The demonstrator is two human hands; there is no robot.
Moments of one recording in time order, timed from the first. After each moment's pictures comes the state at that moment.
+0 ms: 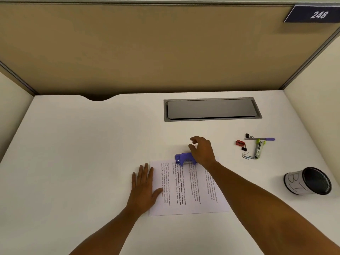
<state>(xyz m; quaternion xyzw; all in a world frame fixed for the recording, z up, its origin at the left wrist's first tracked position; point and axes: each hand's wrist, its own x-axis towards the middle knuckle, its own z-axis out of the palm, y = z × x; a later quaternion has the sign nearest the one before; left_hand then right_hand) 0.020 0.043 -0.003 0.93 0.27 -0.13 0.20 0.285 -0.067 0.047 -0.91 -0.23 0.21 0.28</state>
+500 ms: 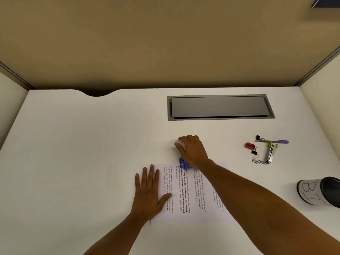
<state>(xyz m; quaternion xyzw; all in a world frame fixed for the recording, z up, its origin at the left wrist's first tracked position) 0.029 0.038 -0.028 0.94 0.26 -0.12 0.15 0.284 -0.021 0.016 -0.88 -0.41 0.17 0.17</state>
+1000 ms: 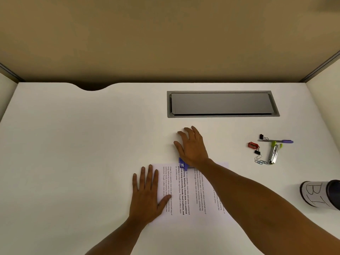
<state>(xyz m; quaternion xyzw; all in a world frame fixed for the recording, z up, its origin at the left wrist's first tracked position) 0.030 0.035 -0.036 0.95 0.27 -0.09 0.15 0.289 -0.015 -0.006 -0.89 -0.42 0.13 0.14</state>
